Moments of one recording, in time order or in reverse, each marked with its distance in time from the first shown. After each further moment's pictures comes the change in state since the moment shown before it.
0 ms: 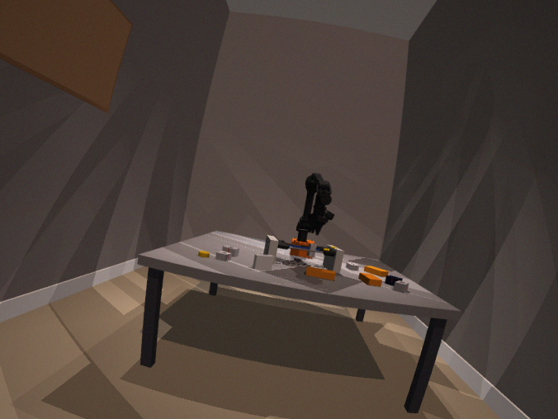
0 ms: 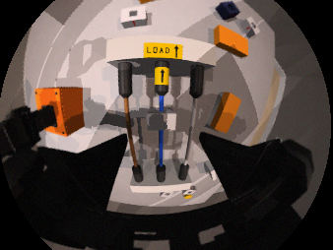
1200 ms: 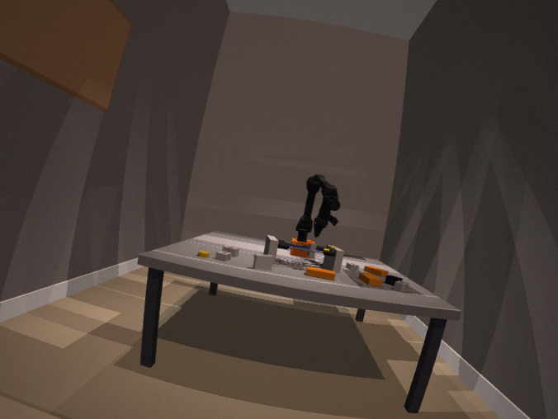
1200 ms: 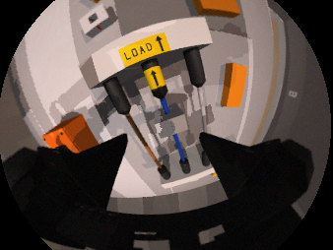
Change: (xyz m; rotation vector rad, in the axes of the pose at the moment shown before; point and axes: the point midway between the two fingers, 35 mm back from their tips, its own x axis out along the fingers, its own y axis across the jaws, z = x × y) arm 0.015 0.013 0.020 0.366 0.143 -0.006
